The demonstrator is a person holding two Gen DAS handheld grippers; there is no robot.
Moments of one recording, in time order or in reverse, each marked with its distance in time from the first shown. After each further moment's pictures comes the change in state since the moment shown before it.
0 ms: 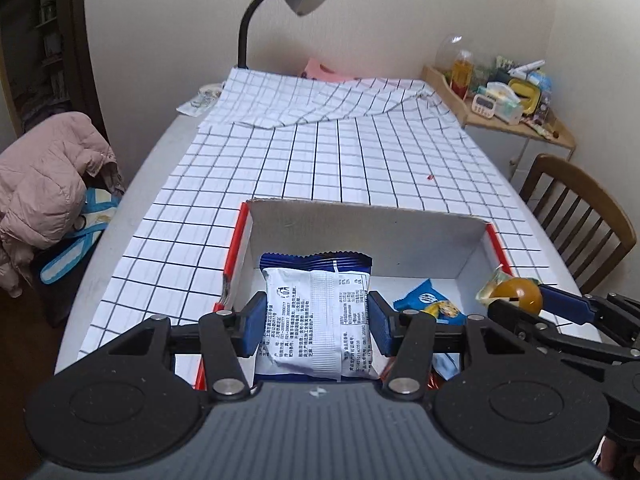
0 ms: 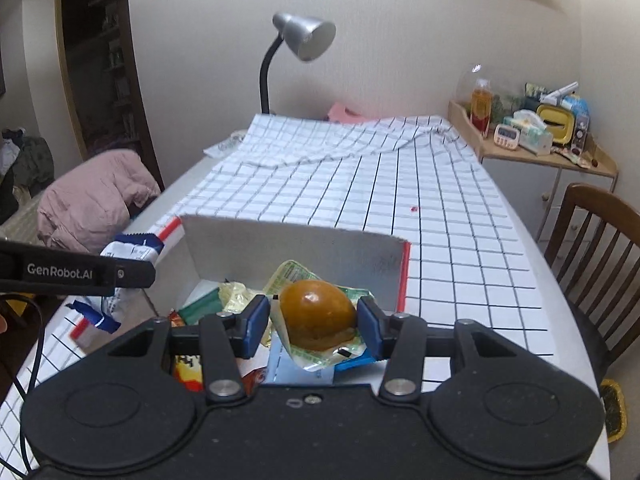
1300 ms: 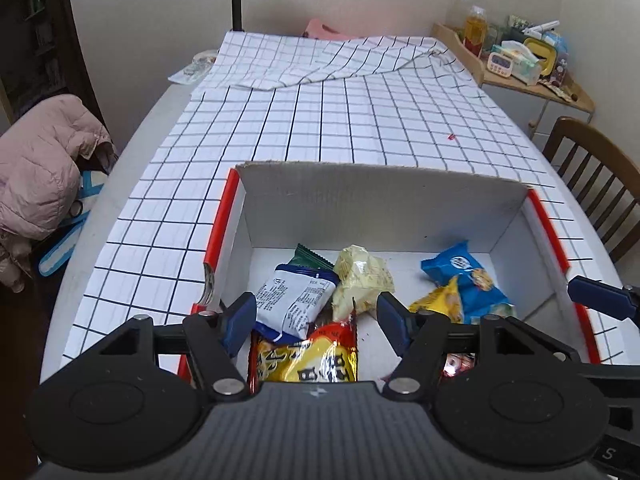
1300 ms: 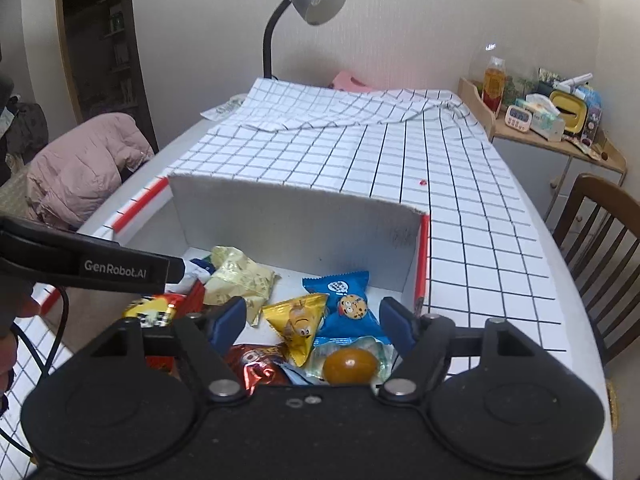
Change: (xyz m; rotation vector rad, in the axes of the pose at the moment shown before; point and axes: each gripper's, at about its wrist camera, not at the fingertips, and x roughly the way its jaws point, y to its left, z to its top) left arm 0.046 -0.001 -0.001 0.041 0.087 0.036; right arm 0.023 0.011 -0.006 -0.045 0.068 -0.016
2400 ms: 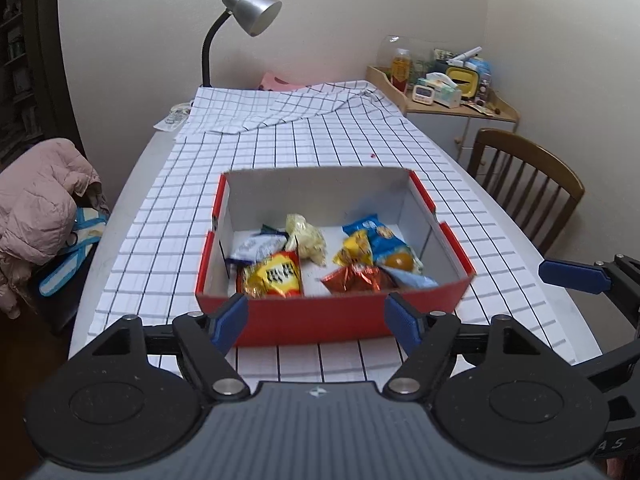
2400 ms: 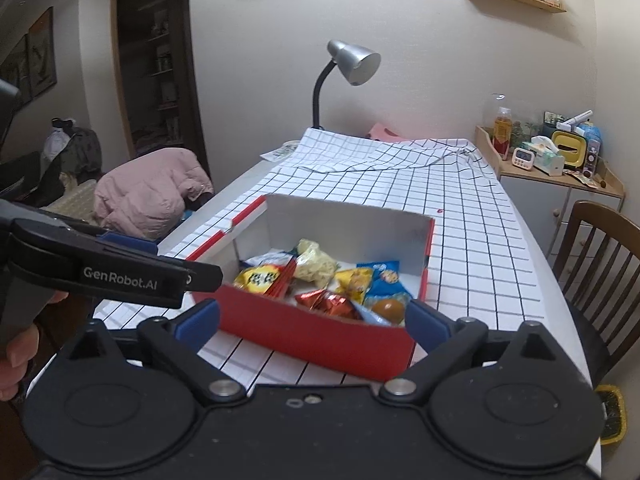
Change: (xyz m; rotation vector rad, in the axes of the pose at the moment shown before) left arm -0.148 -0.010 -0.096 0.083 -0.148 -0.113; right arm -0.146 0.029 -0.069 -0.034 -0.147 0.107
